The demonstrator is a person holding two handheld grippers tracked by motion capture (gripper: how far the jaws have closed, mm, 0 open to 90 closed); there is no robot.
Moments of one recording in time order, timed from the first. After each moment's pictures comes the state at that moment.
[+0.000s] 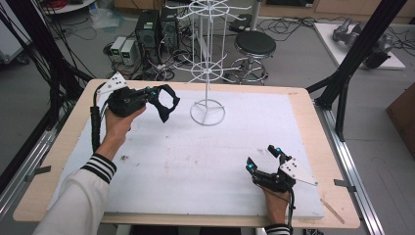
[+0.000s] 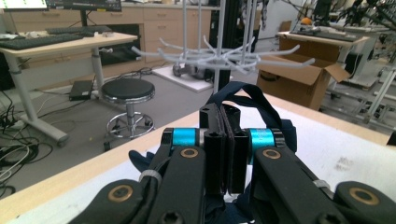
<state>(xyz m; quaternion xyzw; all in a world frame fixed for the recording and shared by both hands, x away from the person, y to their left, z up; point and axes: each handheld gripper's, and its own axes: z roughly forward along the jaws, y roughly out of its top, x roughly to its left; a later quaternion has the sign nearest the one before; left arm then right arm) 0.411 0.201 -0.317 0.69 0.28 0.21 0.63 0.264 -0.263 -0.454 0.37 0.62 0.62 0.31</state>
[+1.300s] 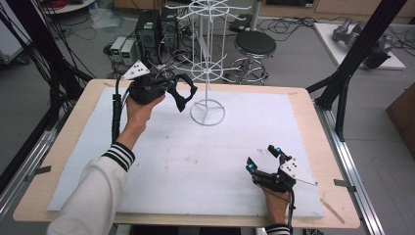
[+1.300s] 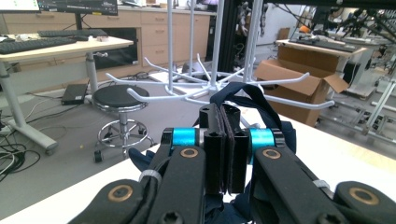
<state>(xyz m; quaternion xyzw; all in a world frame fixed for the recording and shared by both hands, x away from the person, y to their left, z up) 0.443 0.154 -0.309 0.69 0.29 0.21 0.63 0.264 -0.263 -0.454 0.37 0.62 0.62 0.31</state>
